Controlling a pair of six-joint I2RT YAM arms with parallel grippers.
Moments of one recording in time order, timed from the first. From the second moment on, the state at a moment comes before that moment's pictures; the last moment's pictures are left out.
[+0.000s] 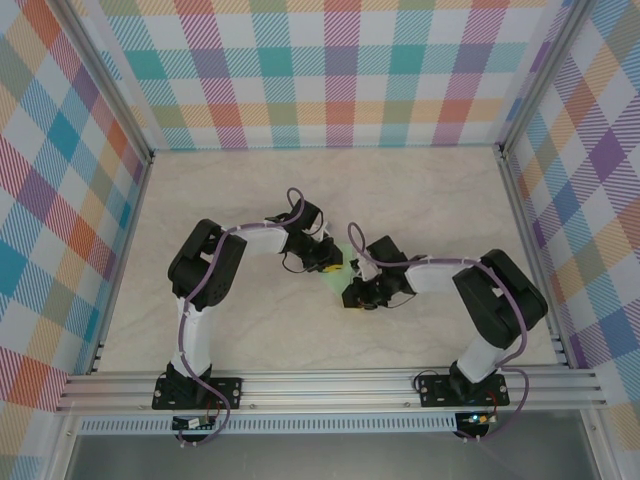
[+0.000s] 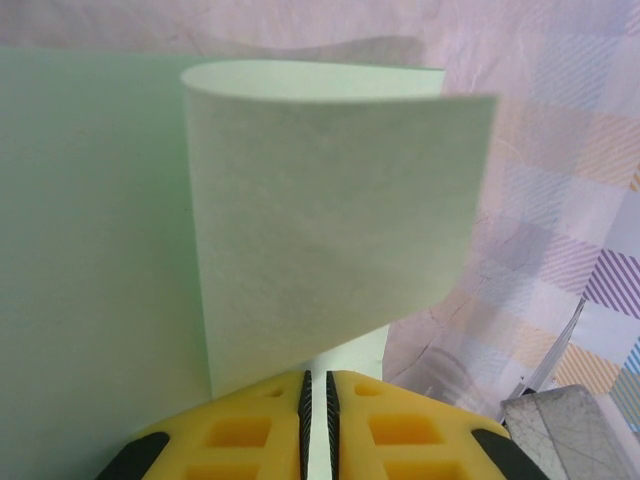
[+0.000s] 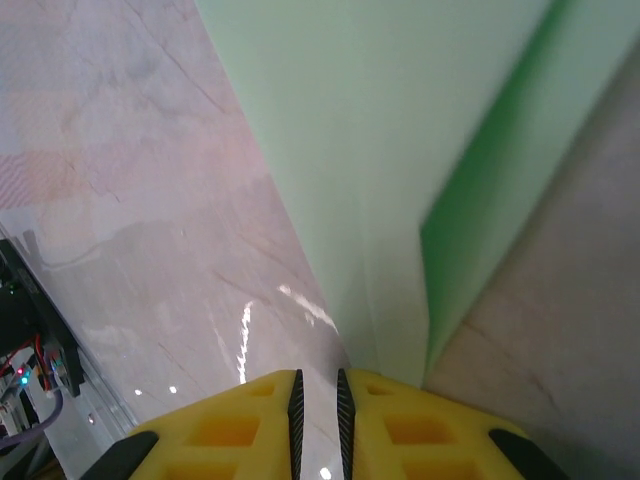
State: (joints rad) left arm -0.57 2.09 1.29 -0.29 0.65 -0.74; right arm 0.61 1.66 0.70 -0.20 -0.64 0.54
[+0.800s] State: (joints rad) left arm -0.57 2.09 1.29 -0.29 0.65 -0.73; right arm 0.55 1.72 0.81 -0.24 -0.67 0.60
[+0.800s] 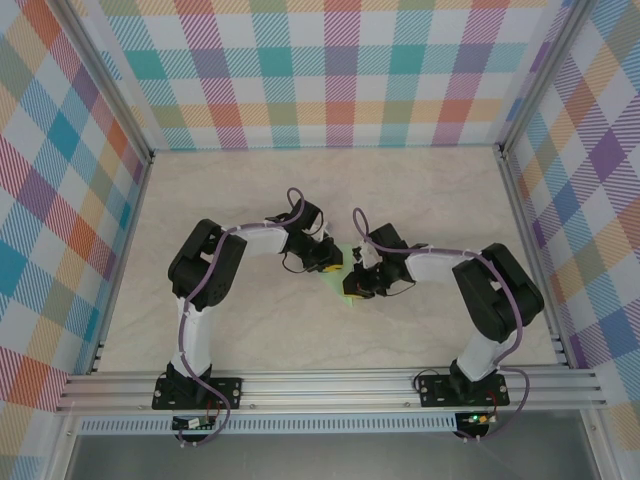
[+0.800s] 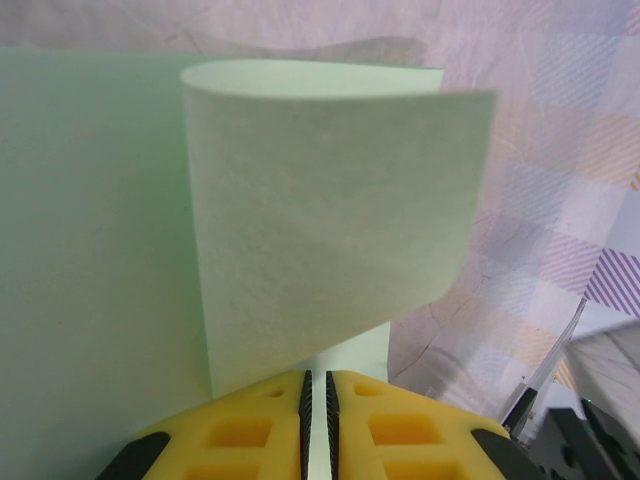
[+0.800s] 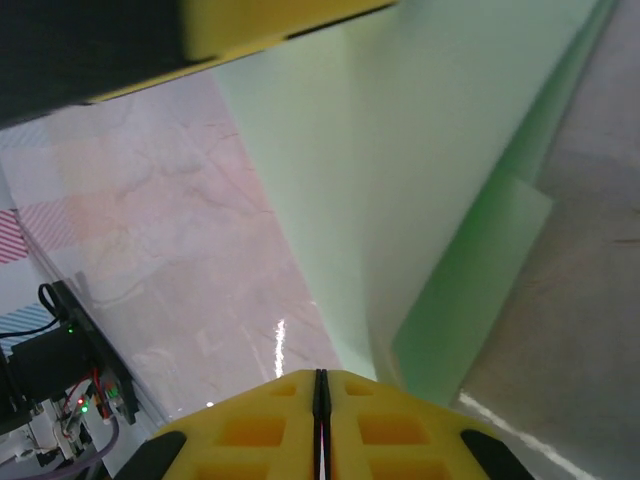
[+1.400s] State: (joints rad) left arm -0.57 1.98 1.29 -0.34 0.62 -0.73; right arm 0.55 1.73 0.80 -0.27 -0.62 0.61
